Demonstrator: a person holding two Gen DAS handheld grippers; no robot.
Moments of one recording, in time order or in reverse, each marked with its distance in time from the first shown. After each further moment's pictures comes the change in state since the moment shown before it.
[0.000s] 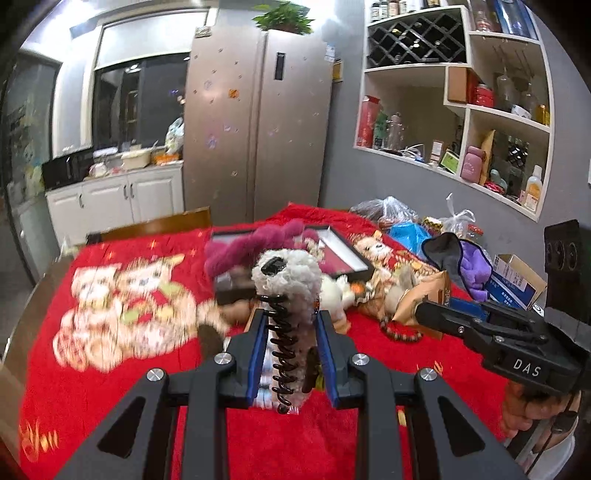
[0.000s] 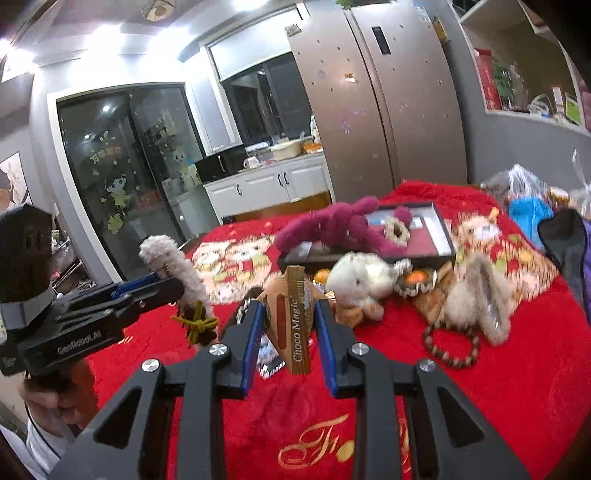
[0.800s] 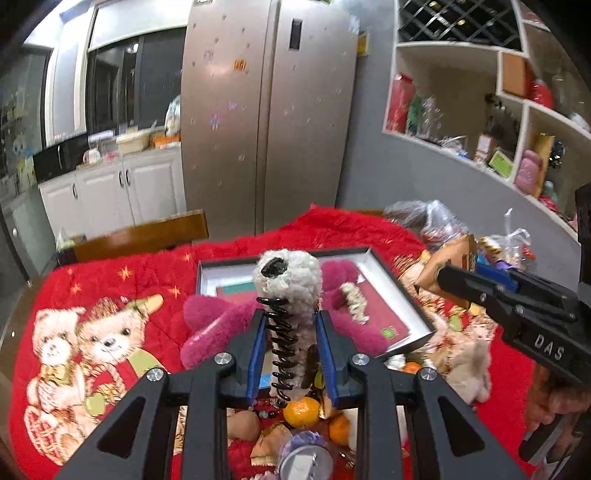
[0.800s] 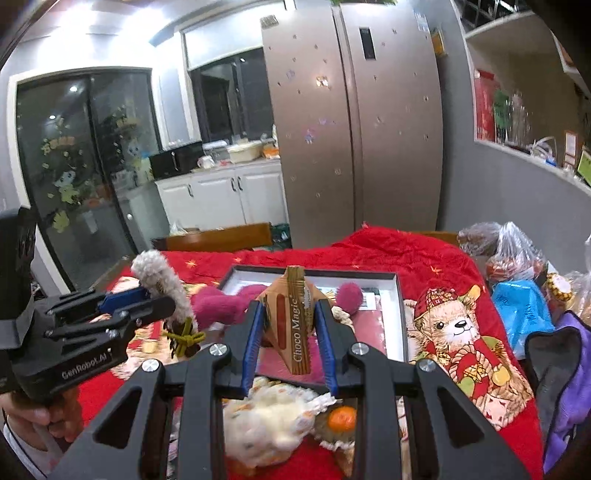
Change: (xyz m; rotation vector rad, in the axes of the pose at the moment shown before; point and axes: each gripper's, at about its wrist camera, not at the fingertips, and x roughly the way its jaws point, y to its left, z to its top) left arm 0.180 0.032 0.086 -0.045 0.107 0.047; right arm 0.150 -0.088 0.134 -0.043 0.059 -0.177
